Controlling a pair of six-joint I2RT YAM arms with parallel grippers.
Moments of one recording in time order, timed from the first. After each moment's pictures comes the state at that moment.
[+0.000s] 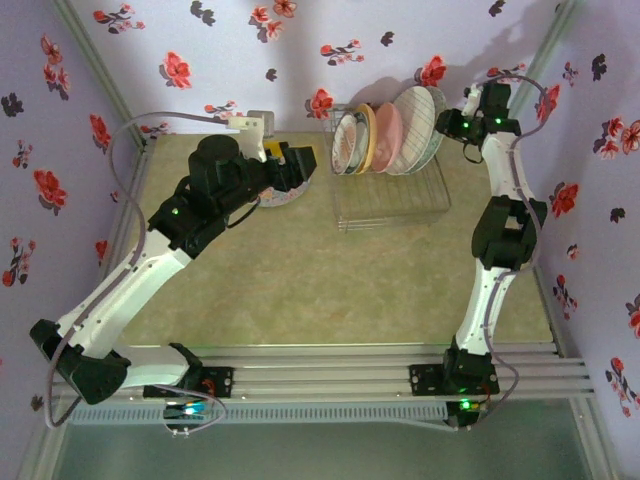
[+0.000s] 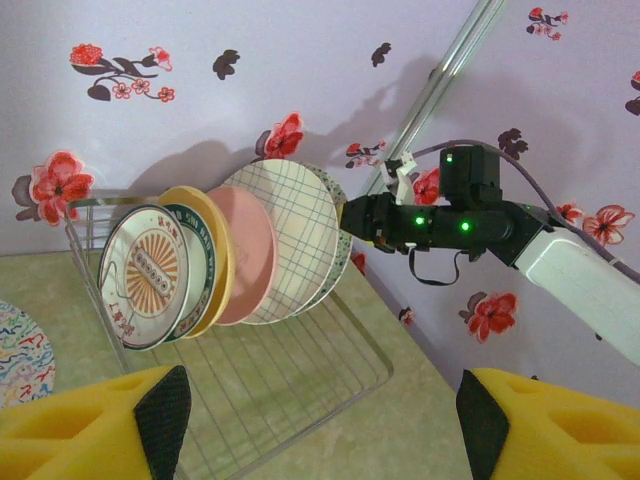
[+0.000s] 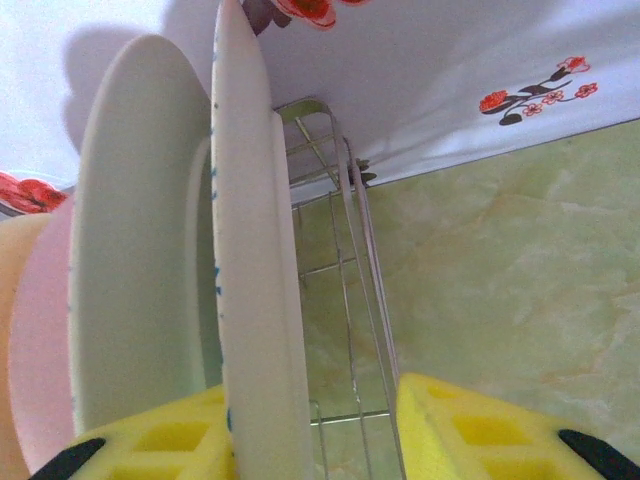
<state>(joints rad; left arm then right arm) -0.71 1.27 1.45 -0.30 0.03 -0.46 -0.12 2.21 2.14 -0.62 -0.40 0.23</state>
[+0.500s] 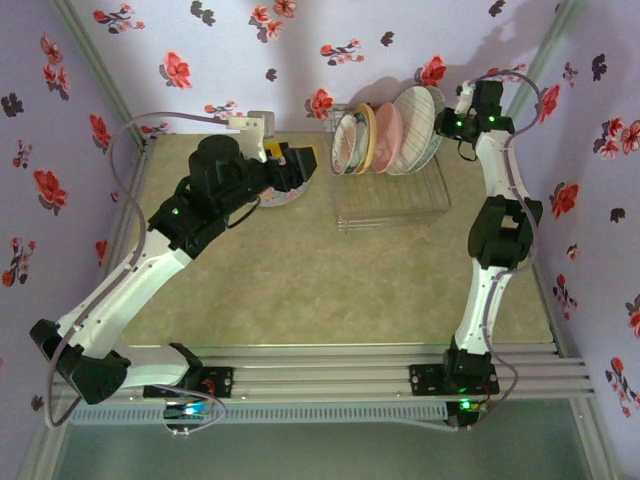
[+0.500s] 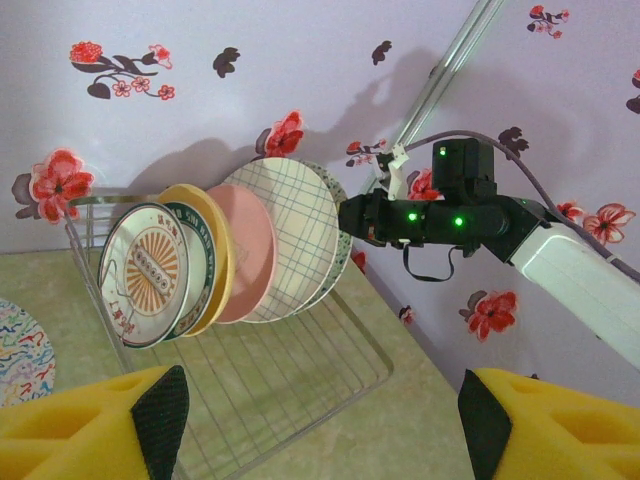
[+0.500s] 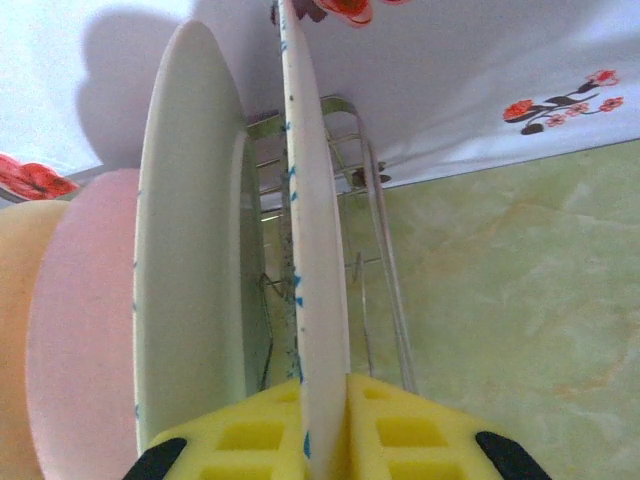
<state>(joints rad) -0.72 1.27 1.45 -0.31 0.03 -0.46 -0.09 2.22 2.17 -0.64 -0.35 0.19</state>
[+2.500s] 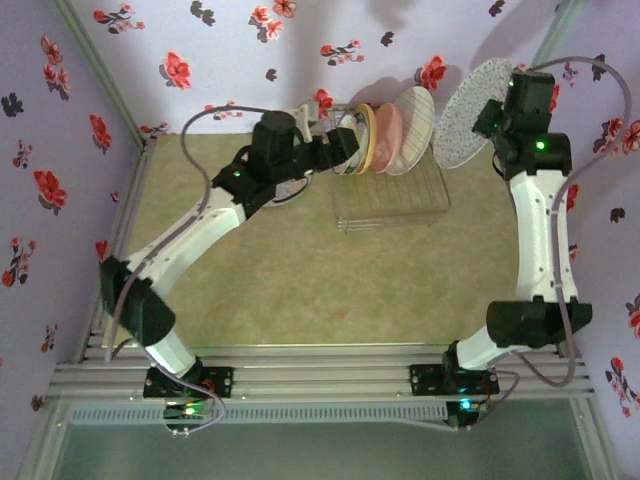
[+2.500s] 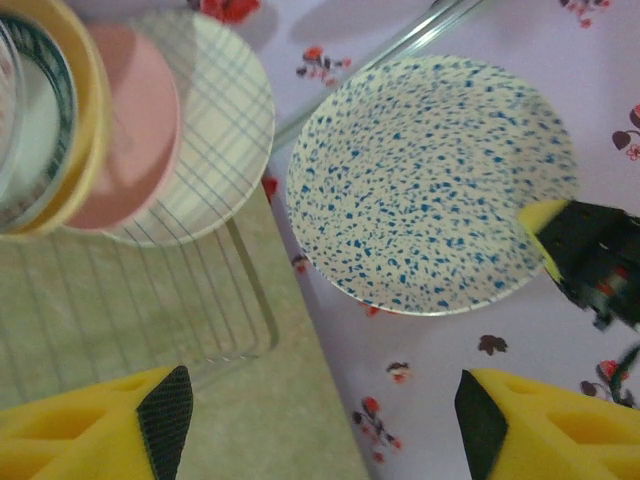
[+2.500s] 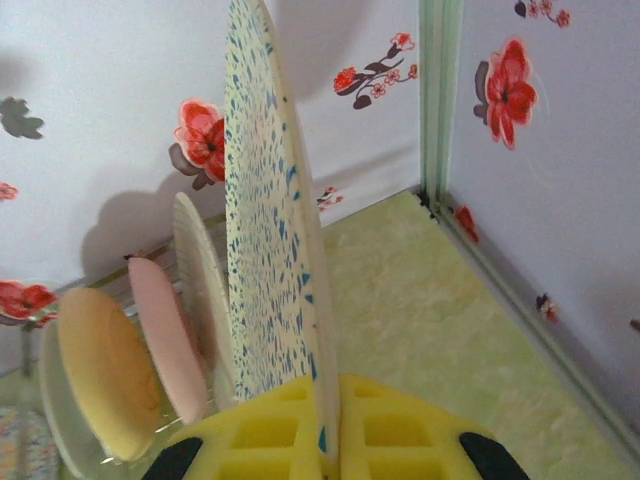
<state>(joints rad) -0.72 1.69 1.68 -0.23 0.26 -0.90 -0.02 1.51 1.92 -0.90 0.17 0.37</state>
